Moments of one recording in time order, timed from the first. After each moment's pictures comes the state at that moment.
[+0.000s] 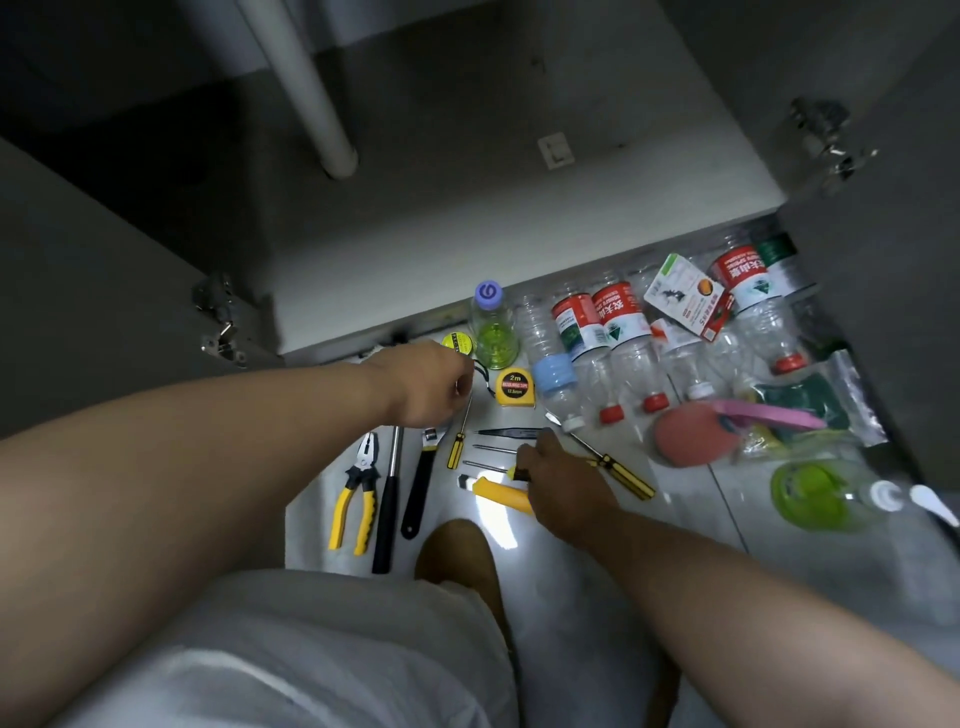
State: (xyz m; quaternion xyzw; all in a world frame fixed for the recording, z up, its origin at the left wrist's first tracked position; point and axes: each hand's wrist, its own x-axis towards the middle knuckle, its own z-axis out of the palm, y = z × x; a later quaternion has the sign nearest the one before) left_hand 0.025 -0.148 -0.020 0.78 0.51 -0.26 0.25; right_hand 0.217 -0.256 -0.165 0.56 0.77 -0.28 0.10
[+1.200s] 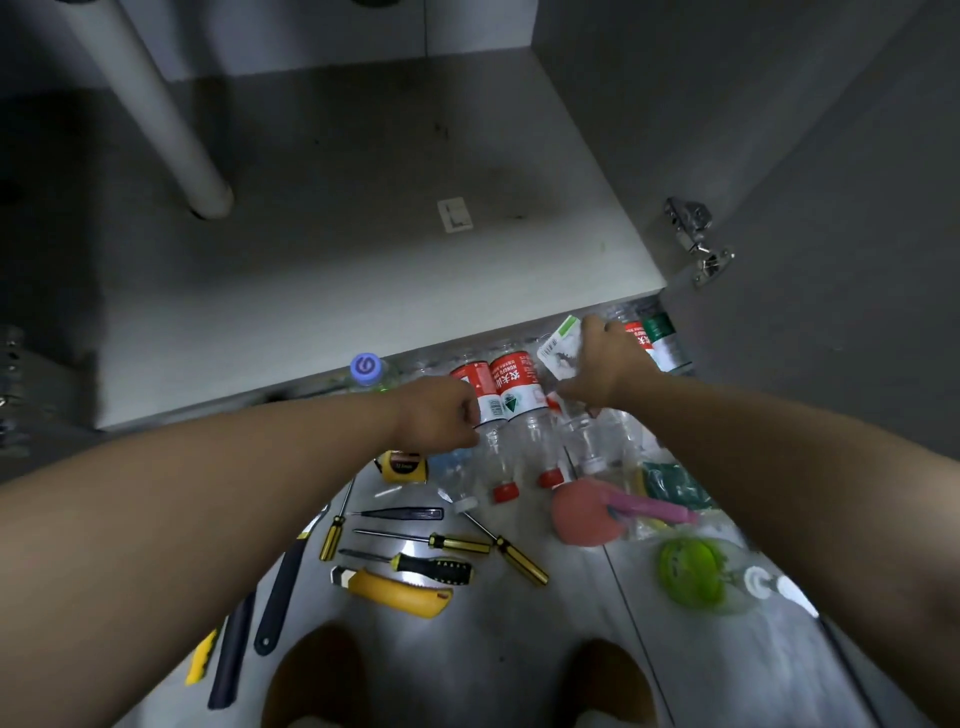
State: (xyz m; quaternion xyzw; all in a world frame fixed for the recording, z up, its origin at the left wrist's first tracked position) left_hand 0.143 -0.083 -0.056 0.74 0.50 -0.14 0.43; right_hand 0.381 -0.042 -0.106 0.73 0.64 -0.23 0.07
